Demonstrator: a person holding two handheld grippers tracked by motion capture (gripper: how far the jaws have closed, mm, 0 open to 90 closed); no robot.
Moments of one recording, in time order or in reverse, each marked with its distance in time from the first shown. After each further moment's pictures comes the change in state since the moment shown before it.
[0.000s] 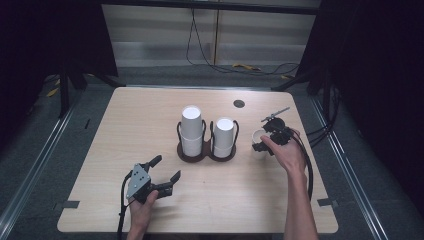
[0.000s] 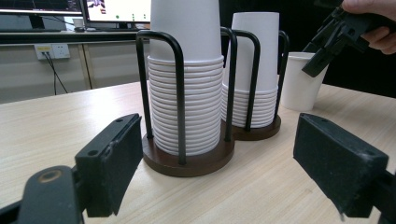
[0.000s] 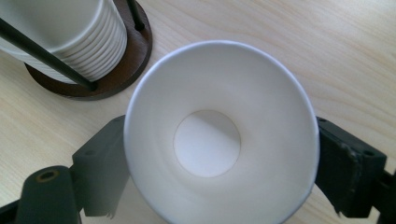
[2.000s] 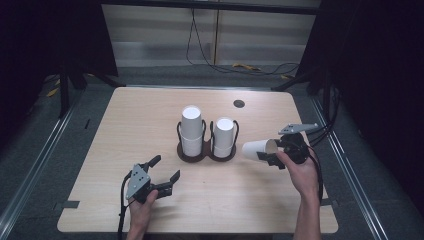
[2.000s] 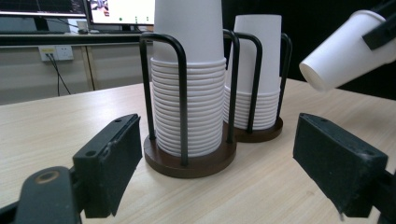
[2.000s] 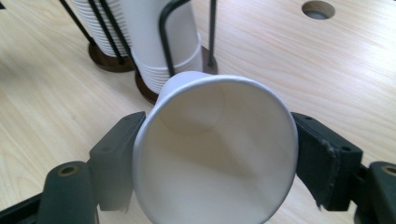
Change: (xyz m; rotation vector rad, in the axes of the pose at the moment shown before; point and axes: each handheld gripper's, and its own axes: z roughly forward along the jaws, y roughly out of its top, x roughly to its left) left arm 0.000 0.000 0.000 -0.003 0.001 -0.004; right arm 0.023 -0.048 -0.061 -0.290 0.130 -0.025
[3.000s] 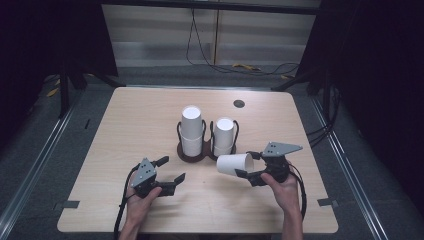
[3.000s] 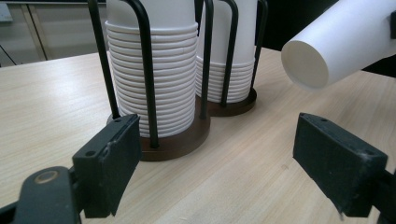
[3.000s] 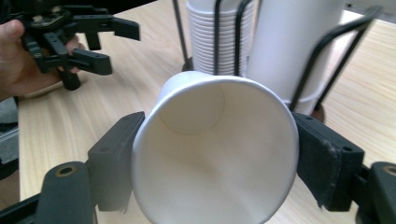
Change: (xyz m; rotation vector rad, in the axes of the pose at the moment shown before) left arm 0.006 0.005 0.015 0.147 -0.135 -0.019; right arm 0.054 -0.027 0.024 -0.213 0.234 -0.134
